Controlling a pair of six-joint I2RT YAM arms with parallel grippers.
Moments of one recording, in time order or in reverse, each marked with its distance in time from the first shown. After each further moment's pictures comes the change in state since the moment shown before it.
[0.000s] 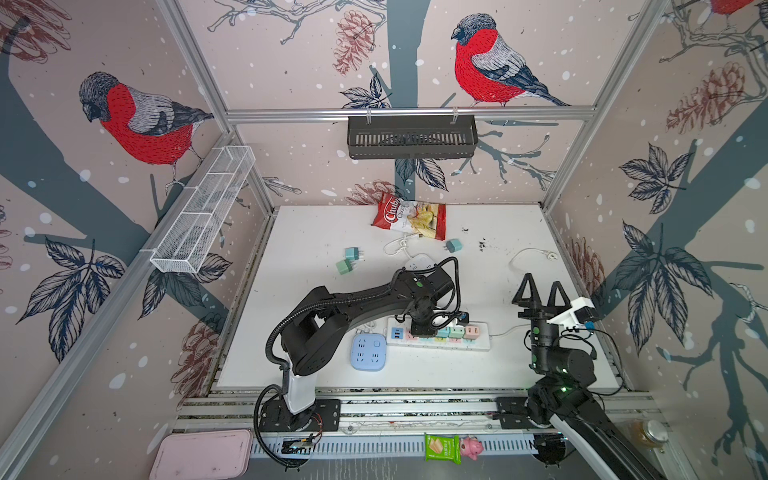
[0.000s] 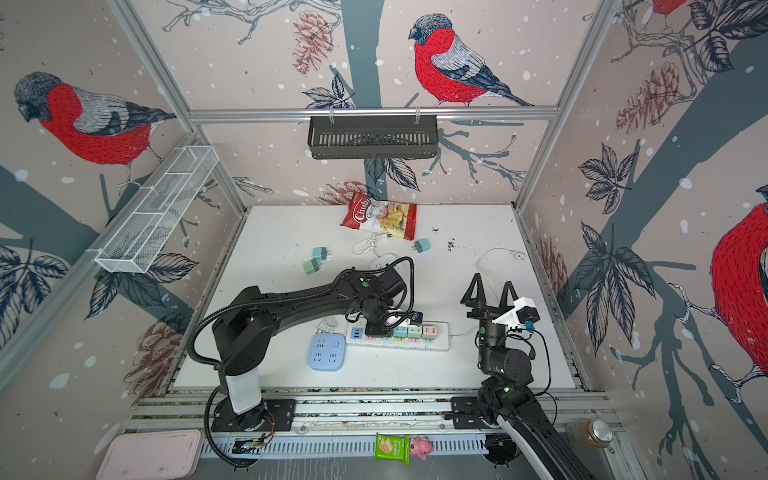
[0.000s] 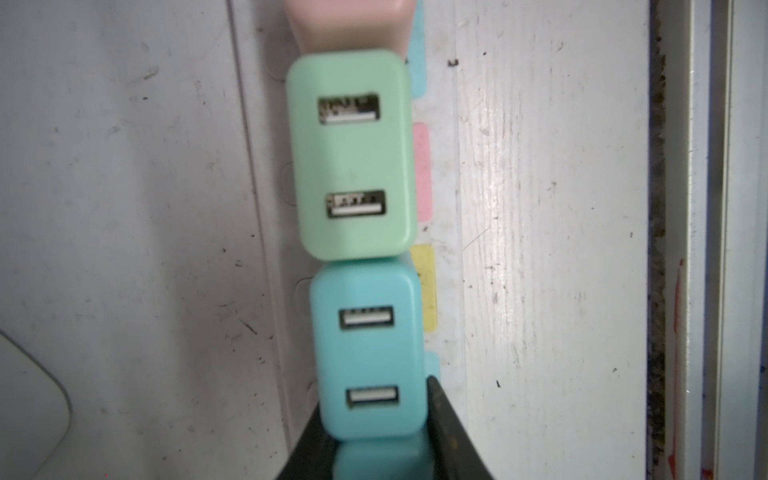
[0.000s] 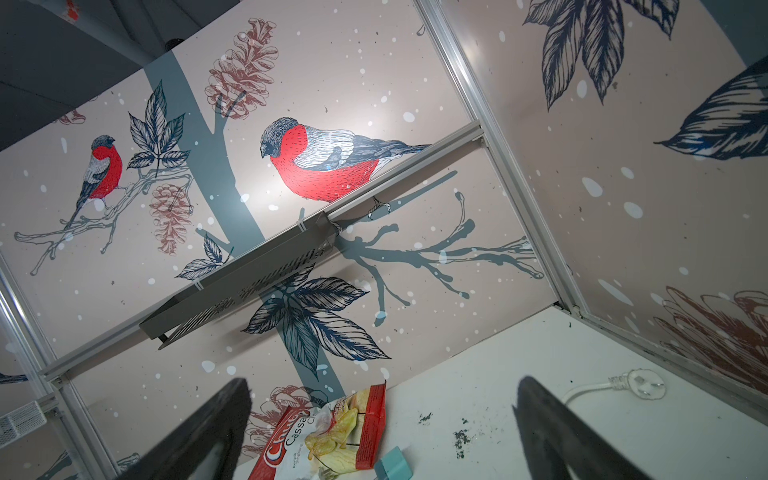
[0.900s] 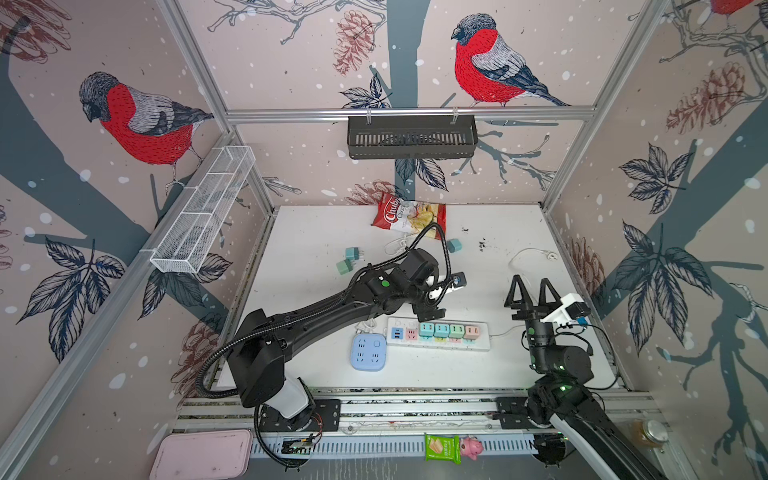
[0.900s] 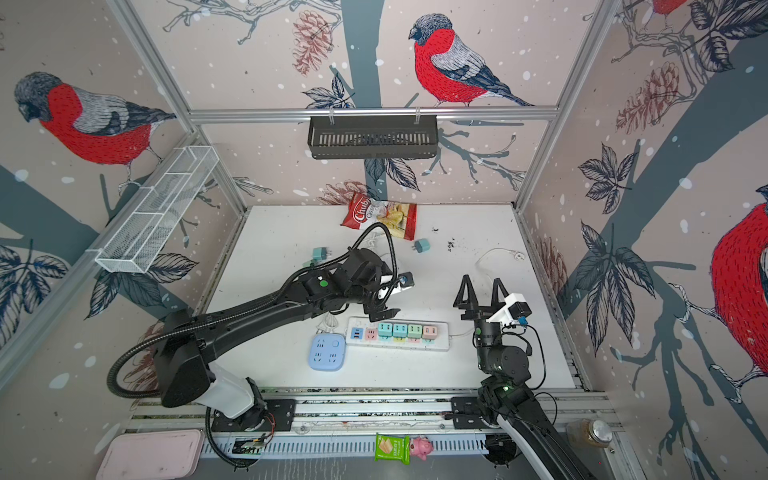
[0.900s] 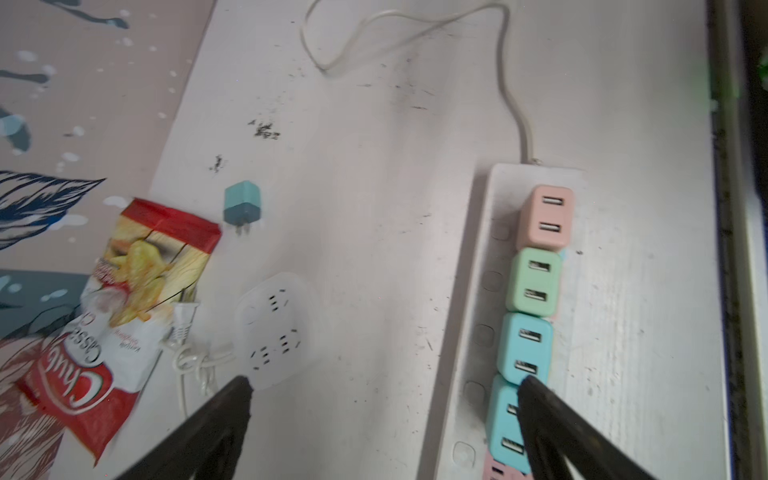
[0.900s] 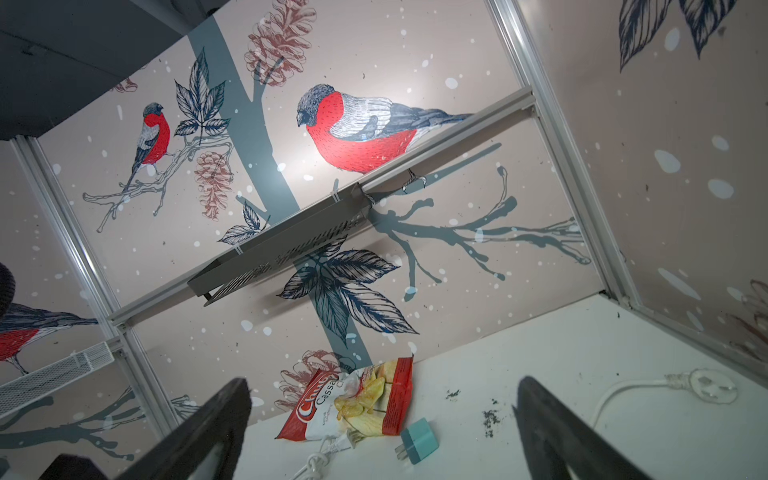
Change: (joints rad) left arm 0.047 -0.337 -0.072 0.337 -0.194 -0.244; right arm -0.008 0.043 0.000 -0.048 -0.120 0.072
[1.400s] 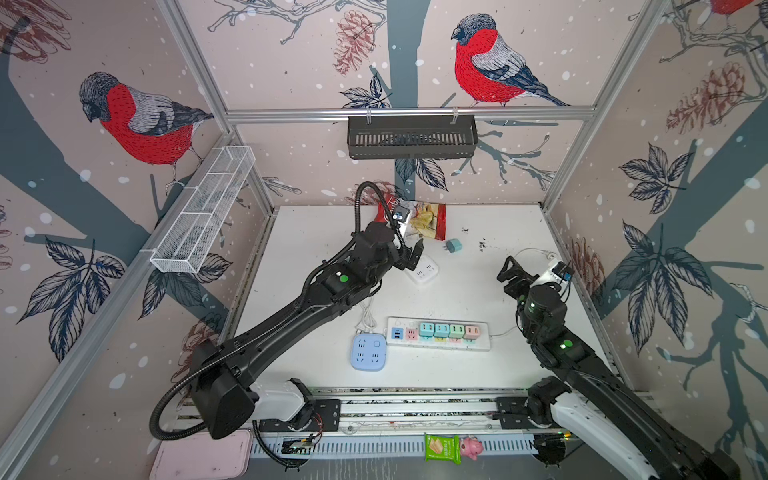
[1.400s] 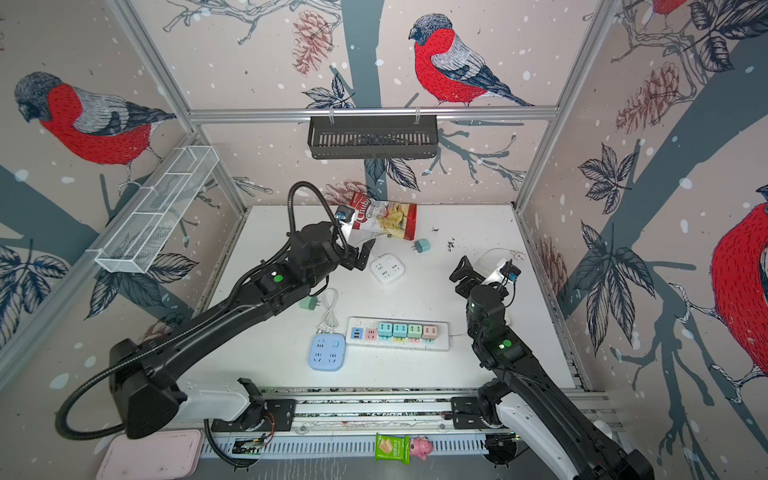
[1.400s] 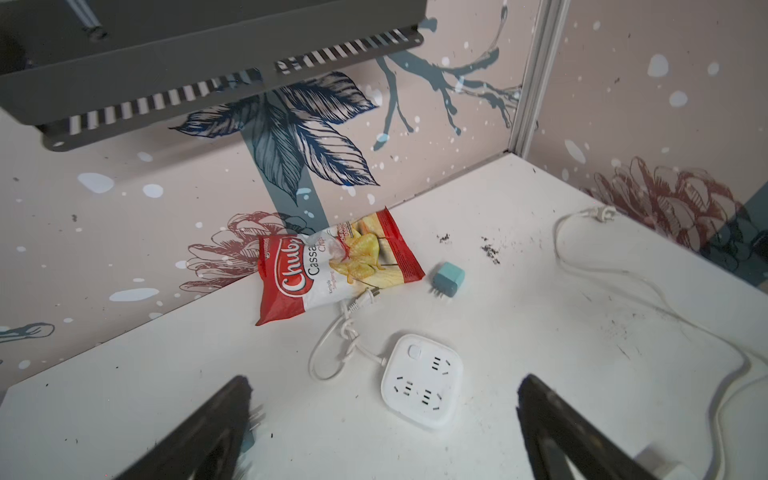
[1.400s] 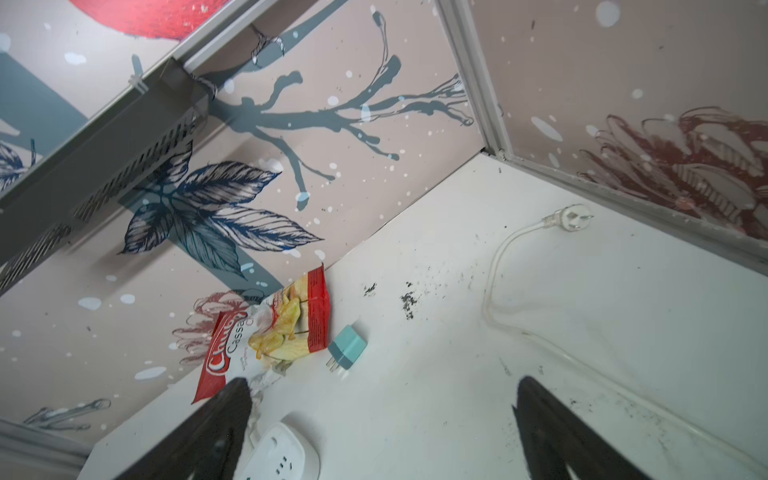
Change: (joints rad) left arm 0.164 -0.270 -0.129 0.311 -0.294 -0.514; right arm -0.015 0.486 0.429 -0.541 0.134 0.315
